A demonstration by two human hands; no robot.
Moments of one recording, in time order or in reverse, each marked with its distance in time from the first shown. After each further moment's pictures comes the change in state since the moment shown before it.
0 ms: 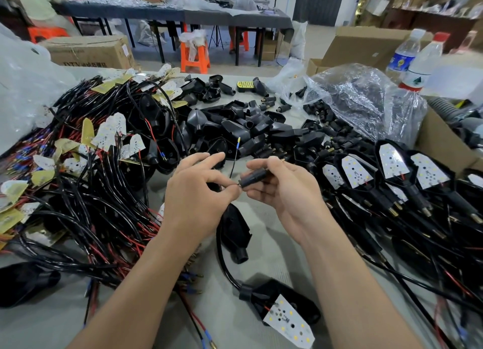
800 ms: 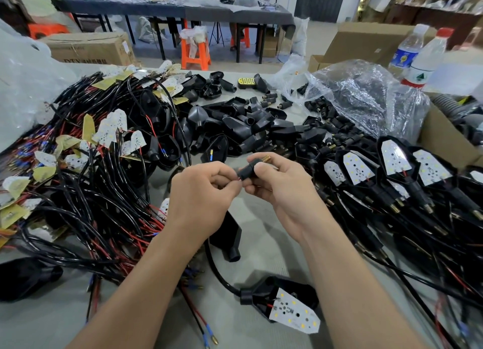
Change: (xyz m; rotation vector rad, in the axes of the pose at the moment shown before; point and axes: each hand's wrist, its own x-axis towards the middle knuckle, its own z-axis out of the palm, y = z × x) left_hand -0.007 0.005 0.006 -0.131 0.046 -0.056; right_hand 0.001 0.003 0.006 -0.046 -0.030 -0.038
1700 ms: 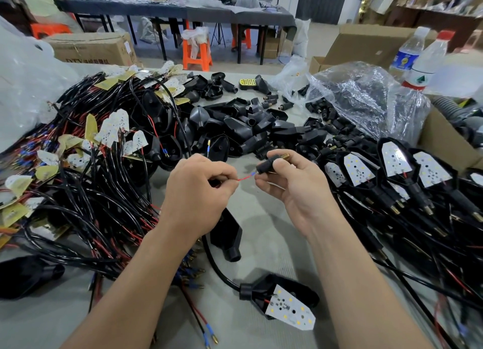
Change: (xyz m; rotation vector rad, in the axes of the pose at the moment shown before) left_hand 0.004 -0.003 -0.011 0.185 0.044 0.200; right_hand 0.005 -0.004 -0.013 0.094 0.120 0.005
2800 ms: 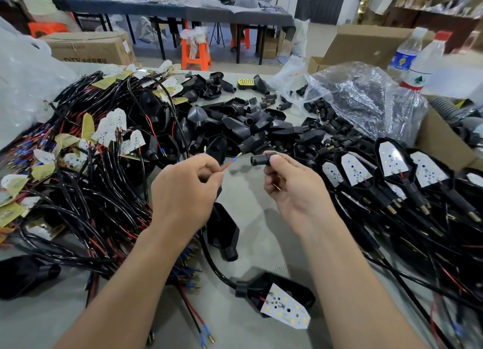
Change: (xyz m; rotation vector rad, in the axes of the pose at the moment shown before) left_hand 0.003 -0.012 0.005 0.073 0.064 -0.149; right_hand 0.002 0.003 0.002 0.088 0.083 0.093
